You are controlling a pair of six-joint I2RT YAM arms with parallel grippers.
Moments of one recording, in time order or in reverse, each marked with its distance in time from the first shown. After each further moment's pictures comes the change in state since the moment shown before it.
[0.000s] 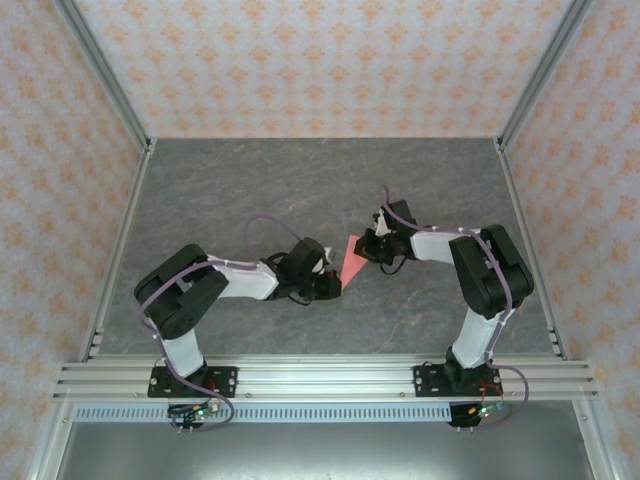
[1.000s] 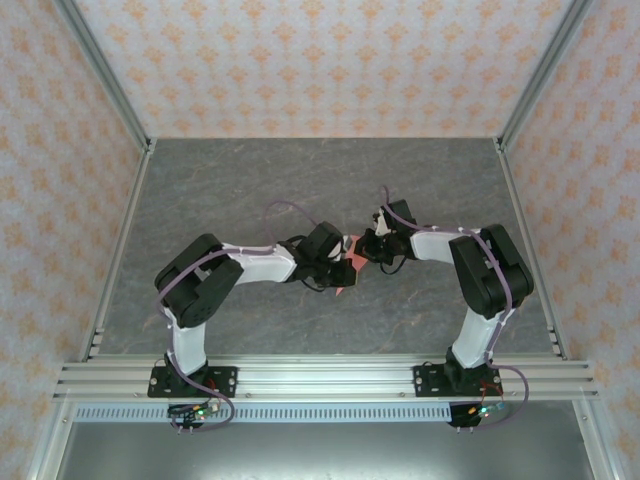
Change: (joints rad) left arm 0.007 0.142 0.268 -0.175 0.031 0.053; right arm 0.000 0.001 0.003 -0.005 0.000 -0.004
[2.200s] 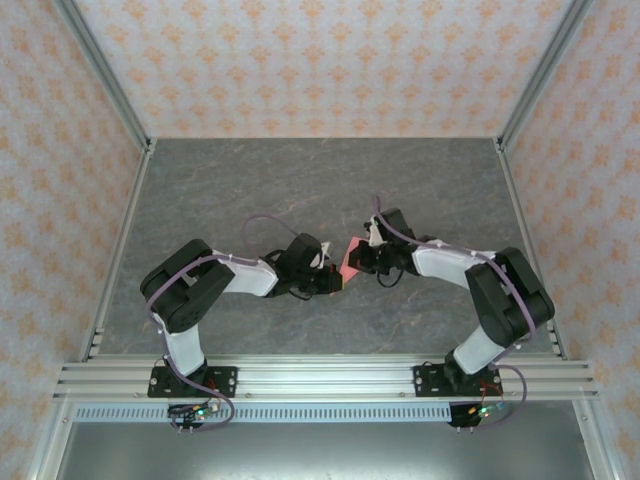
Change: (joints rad) left arm 0.035 -0.083 -0.258 0.292 0.026 -0.061; right arm 0.126 -0.201 -0.108 -0.058 0.018 -0.006
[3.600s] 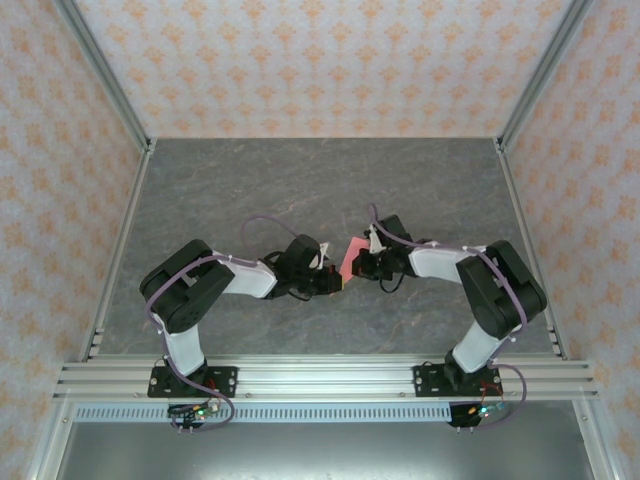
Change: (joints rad) left arm 0.000 -0.002 -0.026 0.040 -0.001 -0.003; right arm -0.032 0.063 -0.013 -0.007 0.048 -0.098
